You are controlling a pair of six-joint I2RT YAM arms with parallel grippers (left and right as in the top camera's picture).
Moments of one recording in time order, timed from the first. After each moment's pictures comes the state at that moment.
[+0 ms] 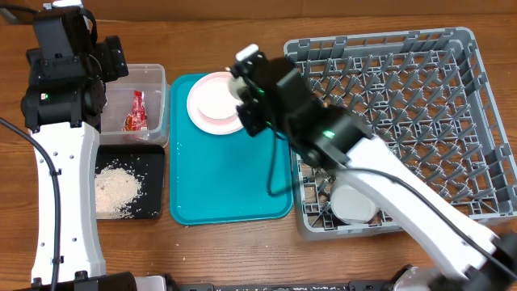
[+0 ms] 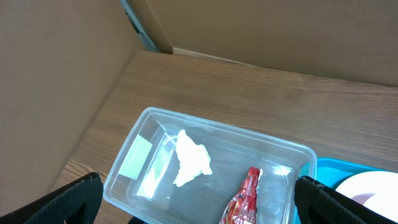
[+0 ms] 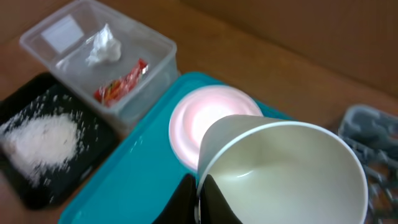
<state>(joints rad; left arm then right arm) 0.13 1.53 1.65 -0.76 -0.34 0.00 0.74 1.58 1.57 -0.65 0.03 0.10</state>
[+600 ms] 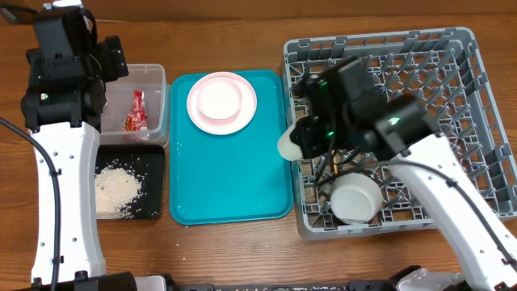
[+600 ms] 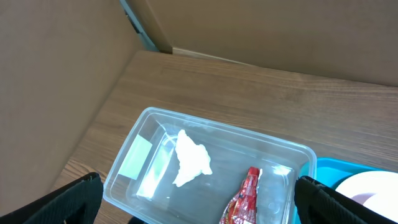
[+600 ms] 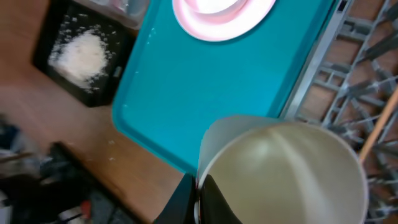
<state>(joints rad) 0.13 1.53 1.65 -0.76 -0.34 0.00 0.50 1.50 1.56 -1.14 -0.37 0.18</state>
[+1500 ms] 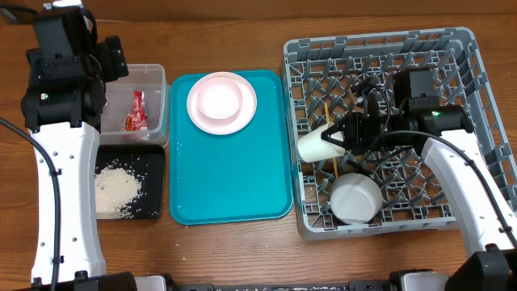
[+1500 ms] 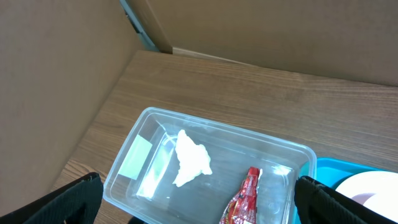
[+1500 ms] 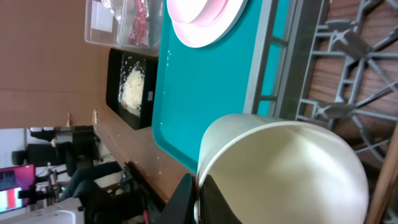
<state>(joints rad) 0.13 1.53 1.65 -0.76 -0.34 0.00 0.09 1.50 1.19 -0.89 -0.86 0.11</state>
